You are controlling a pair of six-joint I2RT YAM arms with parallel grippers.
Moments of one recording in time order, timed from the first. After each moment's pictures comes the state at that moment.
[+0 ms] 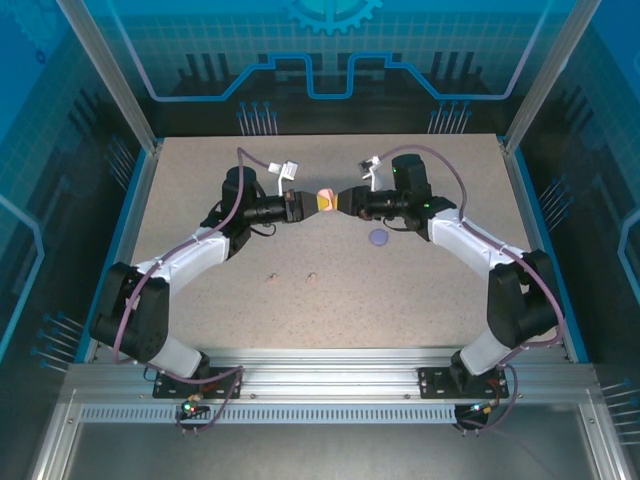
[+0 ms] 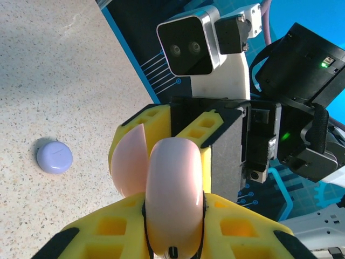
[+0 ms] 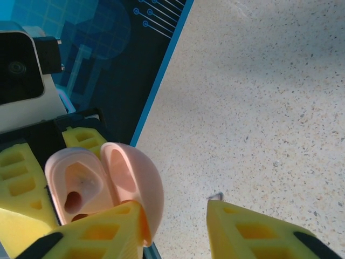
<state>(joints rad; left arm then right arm) -0.34 1.51 0.95 0.34 0.88 -0.80 0.39 1.60 1.14 -0.07 -0.79 0.63</state>
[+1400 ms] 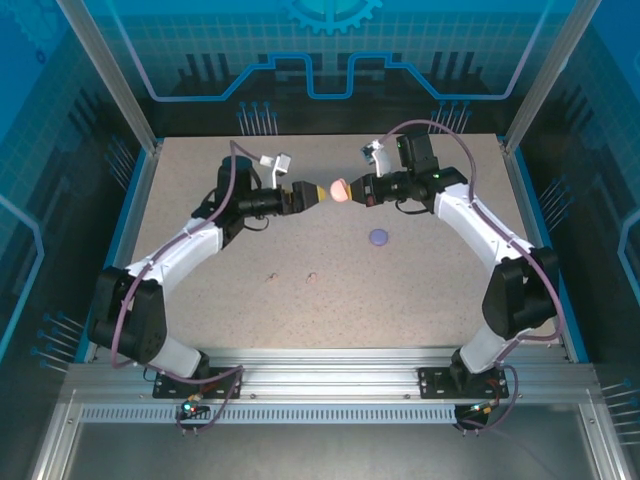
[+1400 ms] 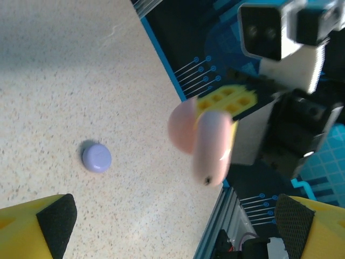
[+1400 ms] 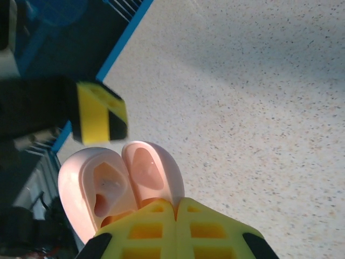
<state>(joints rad) -0.28 1.51 1.09 0.04 0.83 -0.65 0.33 1.66 1.45 -0.57 -0.68 0.14</state>
